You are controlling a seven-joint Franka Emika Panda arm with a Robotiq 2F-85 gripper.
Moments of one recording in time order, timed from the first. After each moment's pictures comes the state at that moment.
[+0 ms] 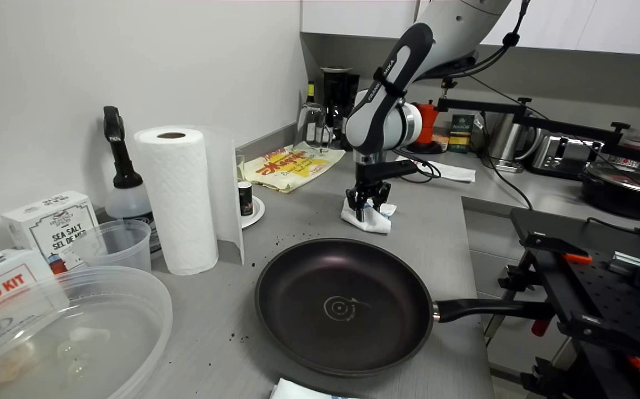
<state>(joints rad) -0.41 1.03 -0.17 -1.64 0.17 2.55 0.14</state>
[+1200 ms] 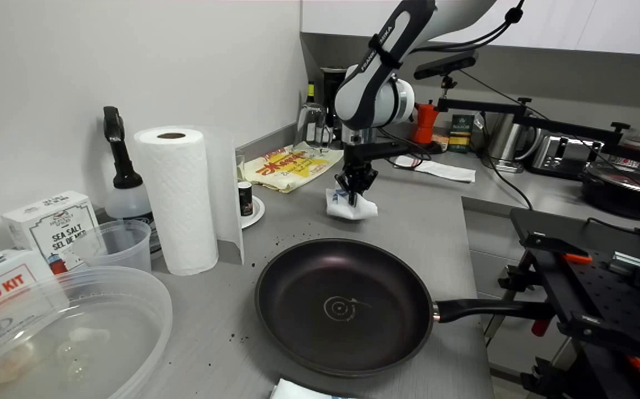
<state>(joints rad) -0.38 0.92 -0.14 -1.66 0.17 2.50 0.12</state>
